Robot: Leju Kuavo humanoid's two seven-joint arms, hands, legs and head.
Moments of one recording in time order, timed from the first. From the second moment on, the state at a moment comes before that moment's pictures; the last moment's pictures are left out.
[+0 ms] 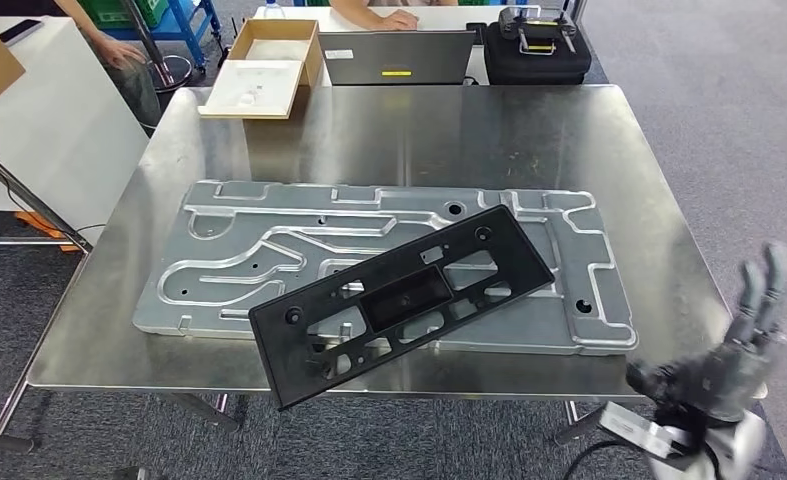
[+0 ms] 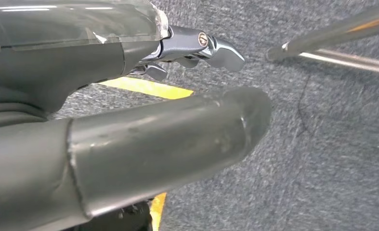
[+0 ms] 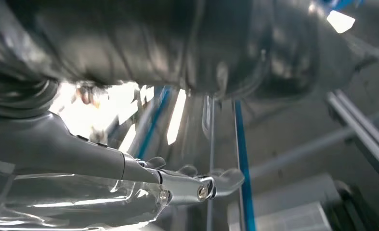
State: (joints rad) left arm -0.07 -0.02 0.74 -0.20 -0.51 -0.10 -0.56; right arm 0.07 -0.08 -0.11 -1.93 0.53 -0.71 -0.67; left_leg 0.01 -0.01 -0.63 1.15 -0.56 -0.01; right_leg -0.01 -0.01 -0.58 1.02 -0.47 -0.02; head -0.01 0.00
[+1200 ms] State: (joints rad) left arm -0.04 -0.01 0.80 -0.20 -0.50 -0.08 -0.60; right arm 0.35 0.11 -0.64 -2.36 0.43 -0.70 -0.67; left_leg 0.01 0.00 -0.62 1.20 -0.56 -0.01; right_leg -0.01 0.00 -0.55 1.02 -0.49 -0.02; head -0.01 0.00
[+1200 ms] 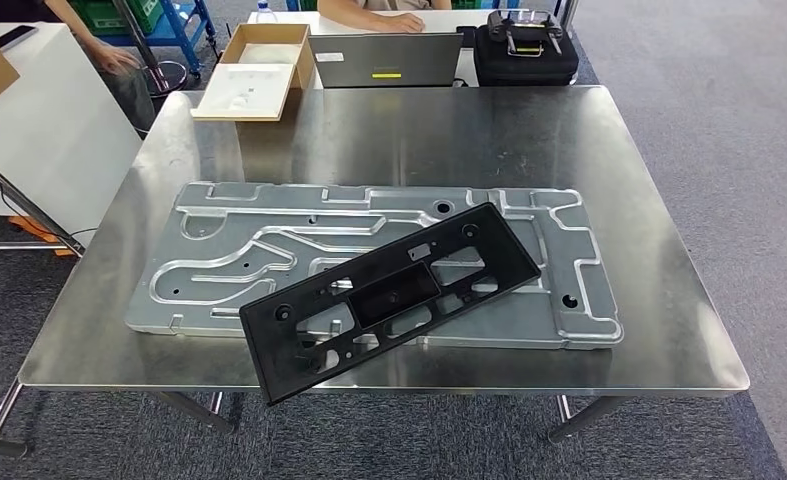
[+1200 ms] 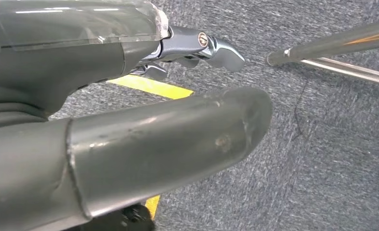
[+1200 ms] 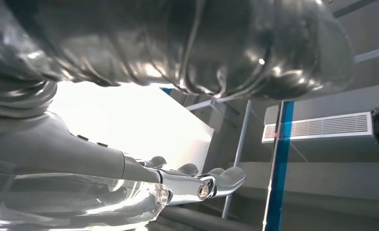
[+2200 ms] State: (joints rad) left arm -0.02 -0.05 0.92 -0.20 -0.49 -0.05 -0.58; right arm 0.06 0.15 -1.19 -0.65 1.19 -0.63 -0.39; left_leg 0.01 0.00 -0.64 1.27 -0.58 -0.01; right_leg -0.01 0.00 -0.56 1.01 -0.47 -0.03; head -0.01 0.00
